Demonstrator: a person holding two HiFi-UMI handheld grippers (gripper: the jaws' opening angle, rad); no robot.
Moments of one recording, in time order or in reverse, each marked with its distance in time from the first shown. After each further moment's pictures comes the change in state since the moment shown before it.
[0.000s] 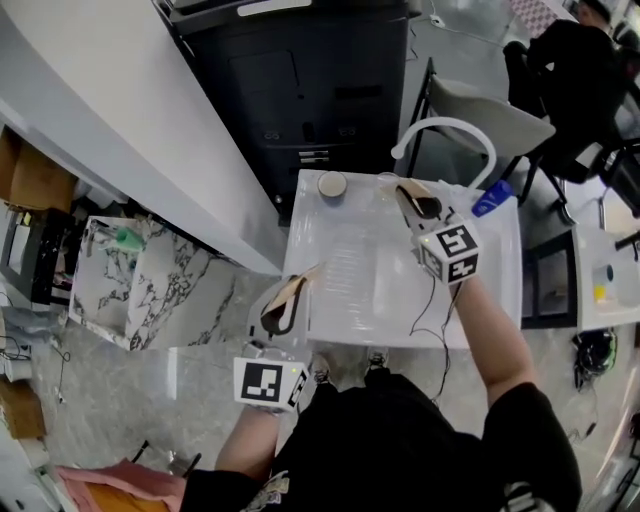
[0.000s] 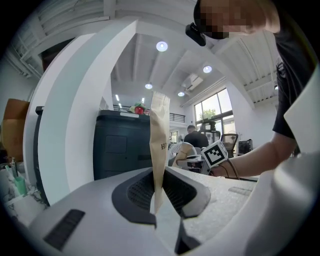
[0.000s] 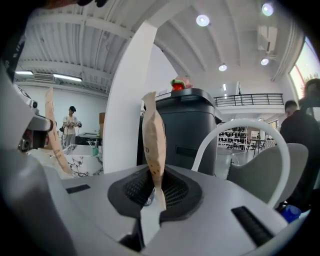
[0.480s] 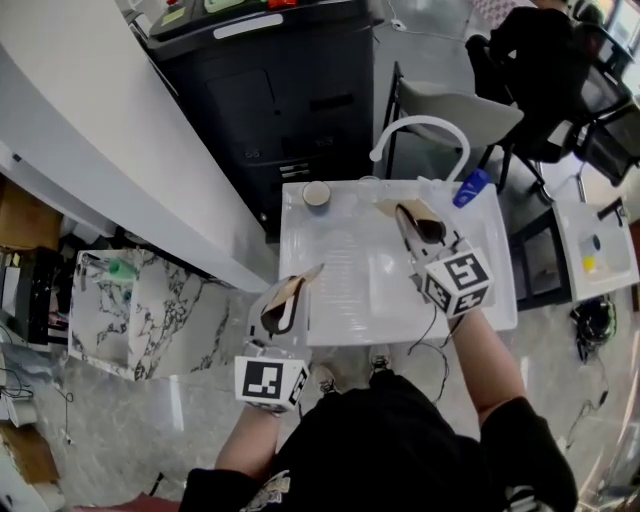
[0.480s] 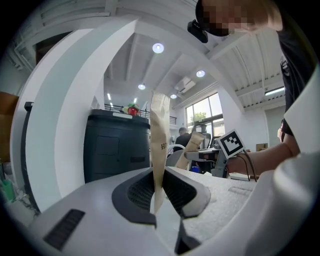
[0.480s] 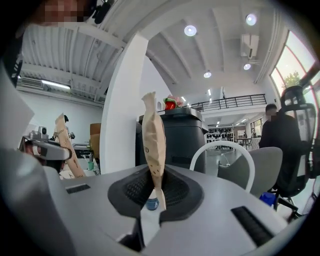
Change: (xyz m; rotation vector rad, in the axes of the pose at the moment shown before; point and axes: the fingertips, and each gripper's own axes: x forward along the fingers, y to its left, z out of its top) left arm 0.001 0.001 0.012 0.007 -0.038 -0.114; right arm -0.075 0.033 0.046 0.086 -0.082 -0.128
